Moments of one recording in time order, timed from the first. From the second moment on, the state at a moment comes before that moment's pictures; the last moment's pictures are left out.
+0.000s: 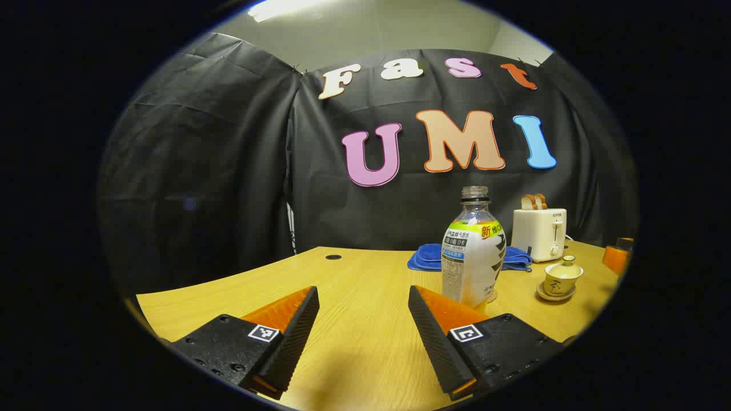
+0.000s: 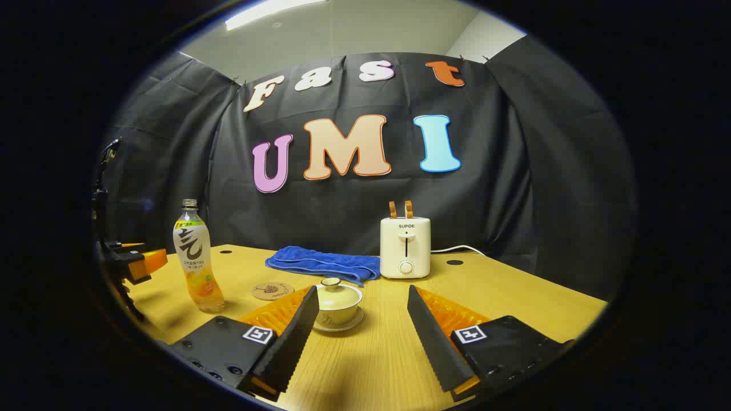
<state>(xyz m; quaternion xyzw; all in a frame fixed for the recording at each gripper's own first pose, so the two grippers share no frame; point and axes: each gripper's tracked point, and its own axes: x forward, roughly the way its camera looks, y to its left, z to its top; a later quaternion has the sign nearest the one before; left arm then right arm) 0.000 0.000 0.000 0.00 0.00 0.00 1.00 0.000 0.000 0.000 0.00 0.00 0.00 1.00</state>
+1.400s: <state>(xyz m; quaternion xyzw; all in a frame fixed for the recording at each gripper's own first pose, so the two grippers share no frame) 0.001 0.001 -0.001 0.00 0.00 0.00 1.00 -0.001 0.000 0.000 0.00 0.00 0.00 1.00</state>
